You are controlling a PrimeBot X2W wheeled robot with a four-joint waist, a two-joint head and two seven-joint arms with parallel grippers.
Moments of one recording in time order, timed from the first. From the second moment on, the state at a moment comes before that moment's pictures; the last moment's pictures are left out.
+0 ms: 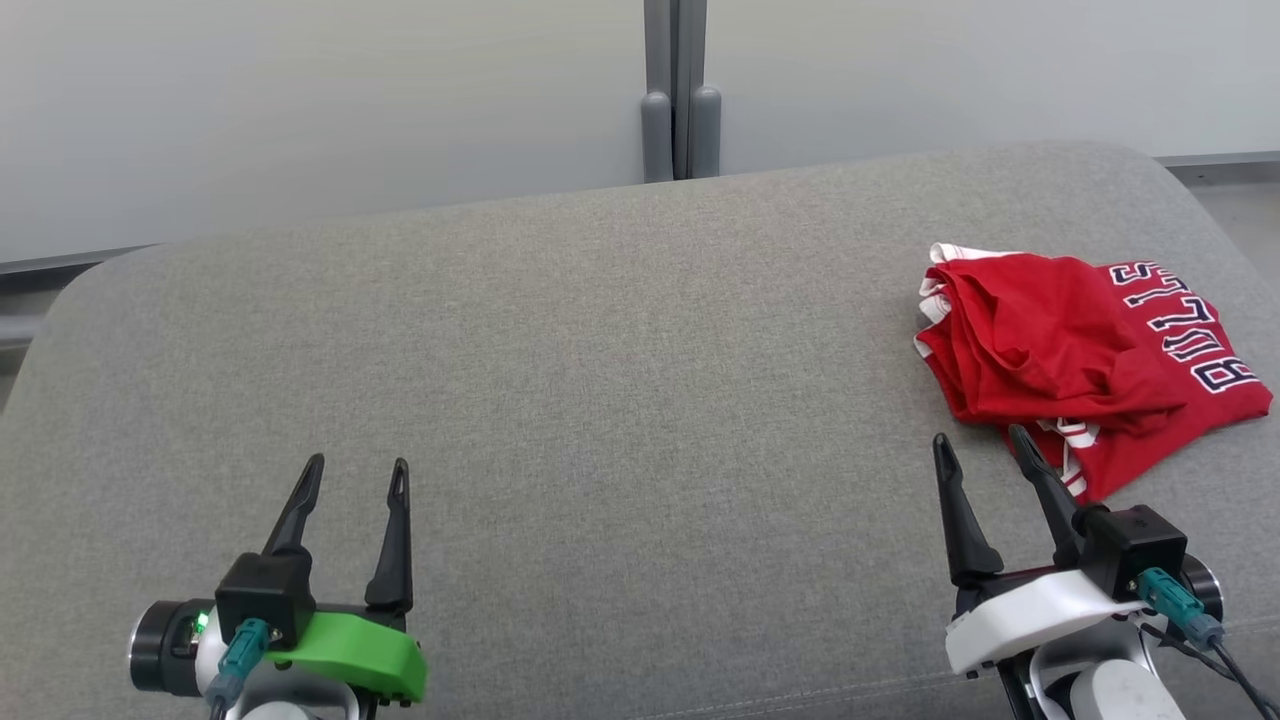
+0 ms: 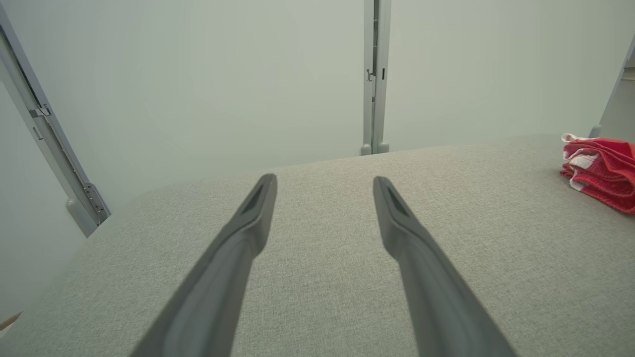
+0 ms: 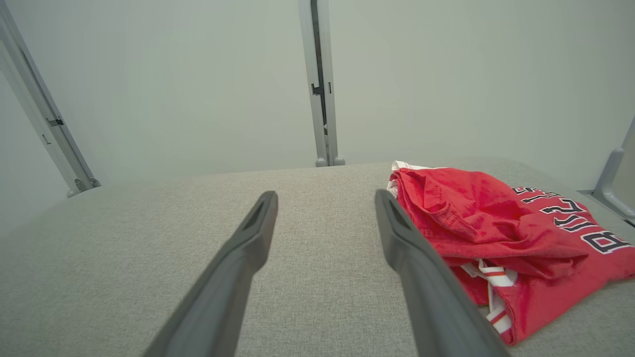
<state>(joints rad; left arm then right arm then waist) -0.10 0.32 -0.40 0.18 -0.39 0.17 -0.26 -0.02 -0.05 0.06 0.11 0.16 0.13 -0.21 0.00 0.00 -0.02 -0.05</state>
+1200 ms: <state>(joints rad) -0.10 0.30 -0.40 0.22 -0.39 0.21 -0.26 -0.01 -0.05 0.02 0.09 0.12 0.13 -0.18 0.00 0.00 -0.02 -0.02</state>
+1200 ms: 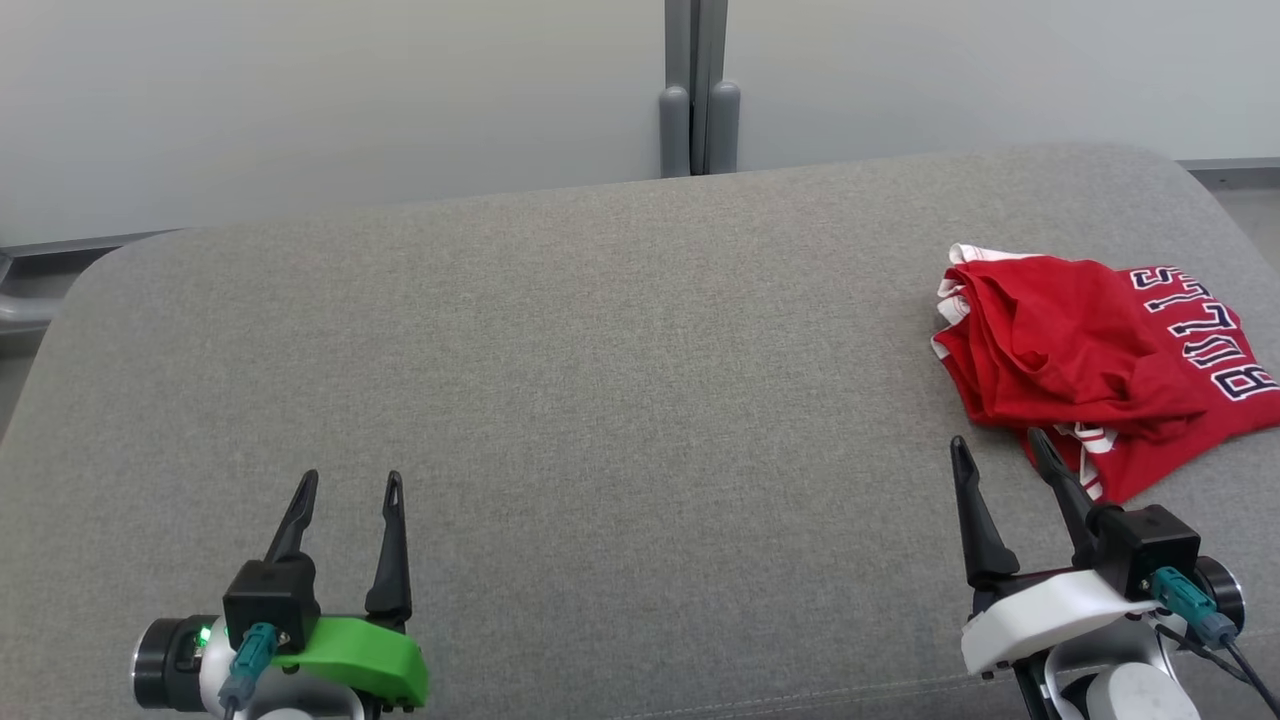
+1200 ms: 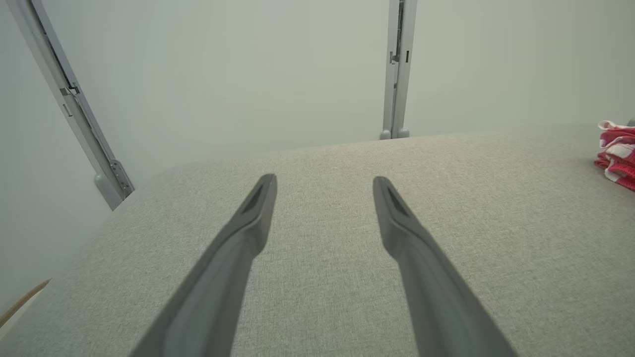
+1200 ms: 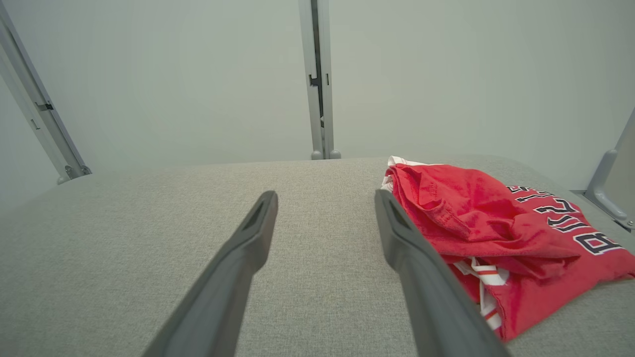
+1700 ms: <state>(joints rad) -0.08 0.27 -0.39 0.27 -0.47 0.20 -0.24 -0.01 -0.04 -0.01 0.16 0.19 0.13 -0.13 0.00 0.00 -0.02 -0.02</state>
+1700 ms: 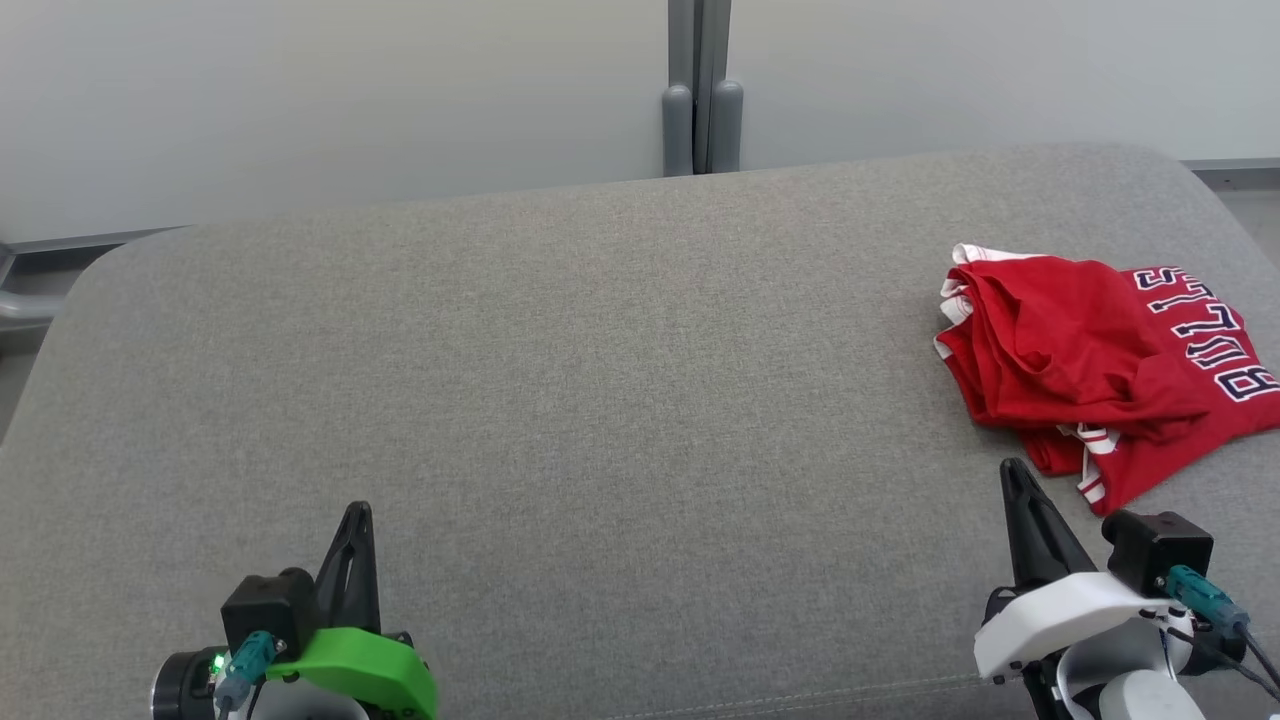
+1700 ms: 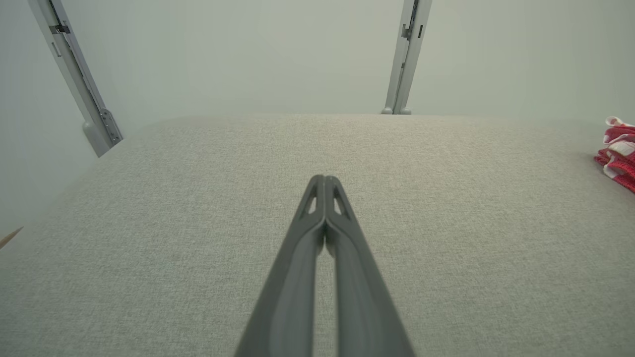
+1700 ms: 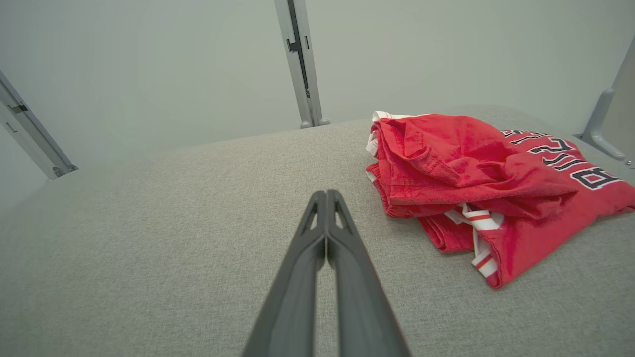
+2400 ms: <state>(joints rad) -0.18 0.22 -0.33 0.36 -0.78 0.12 -0.22 -0.15 -0.05 -0.12 0.30 0.52 0.13 -0.01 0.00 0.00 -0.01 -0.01</state>
